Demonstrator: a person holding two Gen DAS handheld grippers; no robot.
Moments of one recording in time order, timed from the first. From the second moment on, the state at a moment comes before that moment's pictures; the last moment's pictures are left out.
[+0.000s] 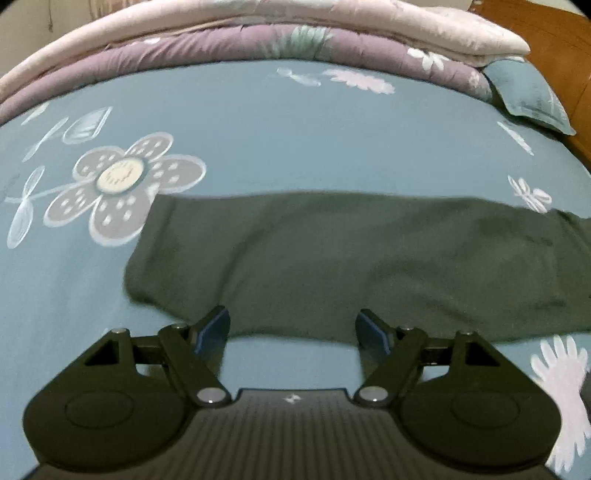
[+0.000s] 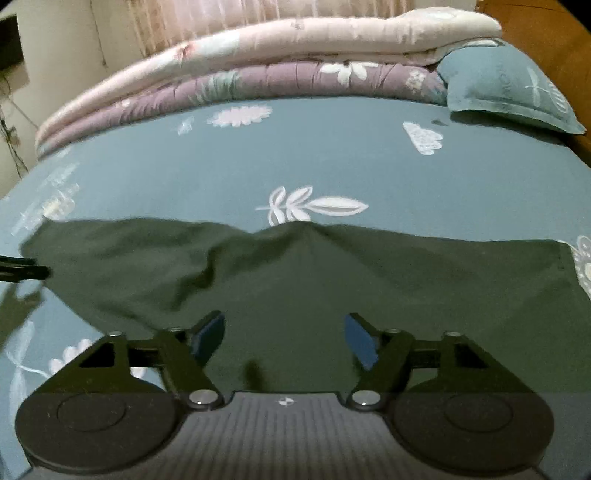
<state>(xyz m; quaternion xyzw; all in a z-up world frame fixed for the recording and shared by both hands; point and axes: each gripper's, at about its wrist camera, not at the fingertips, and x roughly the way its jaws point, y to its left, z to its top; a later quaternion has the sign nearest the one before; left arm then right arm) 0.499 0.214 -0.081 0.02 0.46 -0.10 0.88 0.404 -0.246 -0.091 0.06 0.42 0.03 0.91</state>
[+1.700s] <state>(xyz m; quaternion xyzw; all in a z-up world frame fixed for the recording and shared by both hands) 0.548 0.038 -0.073 -0.01 0.41 -0.25 0.88 0.529 -0.206 -0.093 0.05 0.39 0.19 0.90</state>
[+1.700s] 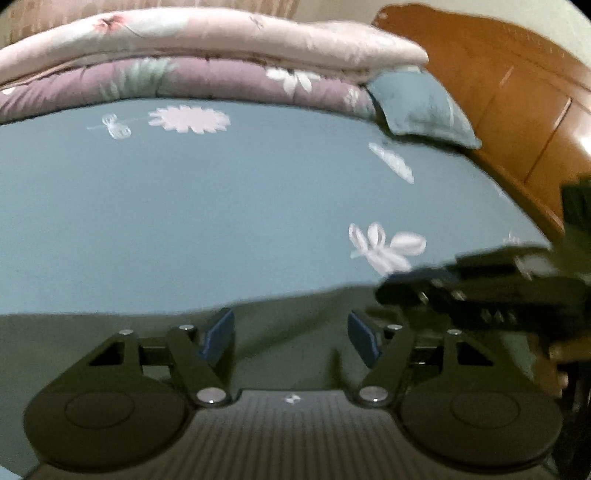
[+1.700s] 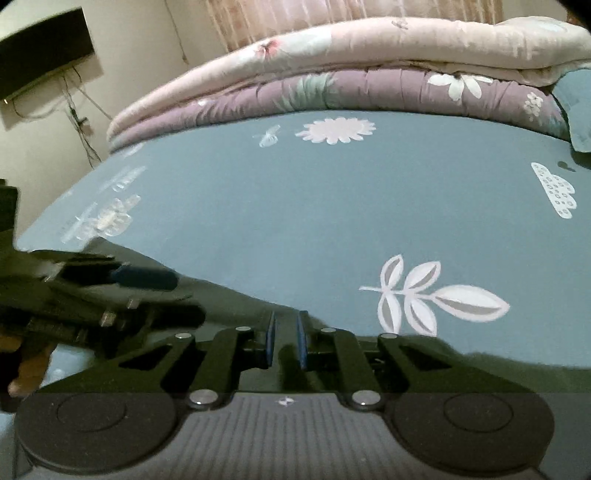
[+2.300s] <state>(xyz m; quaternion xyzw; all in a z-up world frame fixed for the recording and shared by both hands) 0.550 0.010 -0.073 0.01 0.42 -0.28 0.86 0.494 -0.208 -0.129 0.07 0.43 0.21 0.88</state>
